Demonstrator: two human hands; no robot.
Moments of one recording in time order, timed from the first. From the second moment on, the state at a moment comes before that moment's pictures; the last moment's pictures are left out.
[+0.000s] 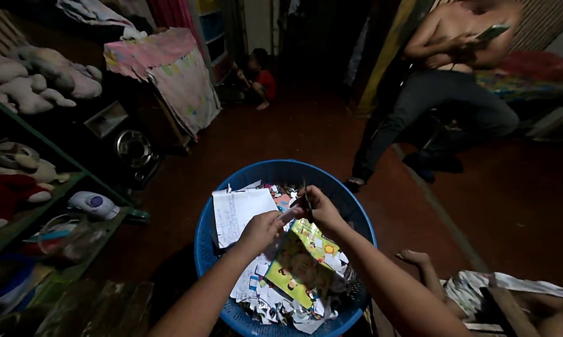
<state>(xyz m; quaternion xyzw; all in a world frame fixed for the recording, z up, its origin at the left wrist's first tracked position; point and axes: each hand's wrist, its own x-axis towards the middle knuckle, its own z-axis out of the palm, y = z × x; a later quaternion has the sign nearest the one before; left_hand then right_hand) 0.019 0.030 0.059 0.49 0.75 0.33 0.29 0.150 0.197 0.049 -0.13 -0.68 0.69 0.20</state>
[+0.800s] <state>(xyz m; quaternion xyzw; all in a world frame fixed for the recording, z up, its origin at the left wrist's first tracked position) 0.025 0.025 0.063 0.45 0.75 0.39 0.30 0.149 0.172 0.052 -0.09 -0.69 0.66 0.26</state>
